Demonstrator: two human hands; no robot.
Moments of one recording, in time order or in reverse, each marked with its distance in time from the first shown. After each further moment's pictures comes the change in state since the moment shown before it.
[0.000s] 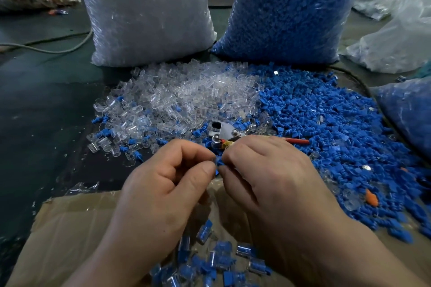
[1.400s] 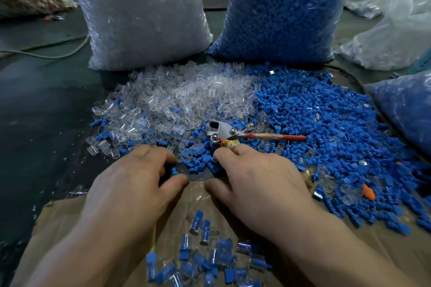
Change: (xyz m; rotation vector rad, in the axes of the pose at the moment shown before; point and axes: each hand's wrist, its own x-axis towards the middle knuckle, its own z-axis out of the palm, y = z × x) left_hand 0.023 -0.033 -0.030 0.986 -0.052 0.002; right_hand 0.008 -0.009 0.019 -0.179 -0.345 0.261
